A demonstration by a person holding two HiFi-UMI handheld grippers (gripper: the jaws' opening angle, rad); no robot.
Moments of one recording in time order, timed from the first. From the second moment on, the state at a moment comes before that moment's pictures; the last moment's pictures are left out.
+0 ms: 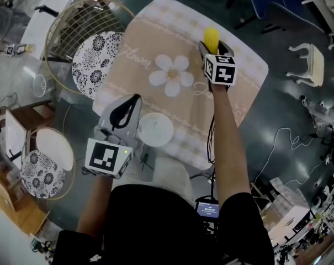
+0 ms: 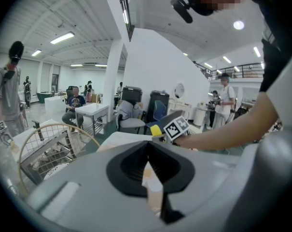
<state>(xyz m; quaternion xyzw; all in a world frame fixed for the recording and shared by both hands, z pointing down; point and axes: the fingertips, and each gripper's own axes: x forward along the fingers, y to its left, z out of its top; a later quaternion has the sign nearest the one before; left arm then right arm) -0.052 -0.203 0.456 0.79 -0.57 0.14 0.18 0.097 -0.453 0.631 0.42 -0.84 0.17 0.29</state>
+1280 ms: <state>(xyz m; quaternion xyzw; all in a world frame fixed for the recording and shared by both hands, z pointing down) -0.073 -0.150 0.414 0.84 -0.51 0.13 0.14 0.079 -0.314 0.540 0.43 -0.85 0.14 0.26</state>
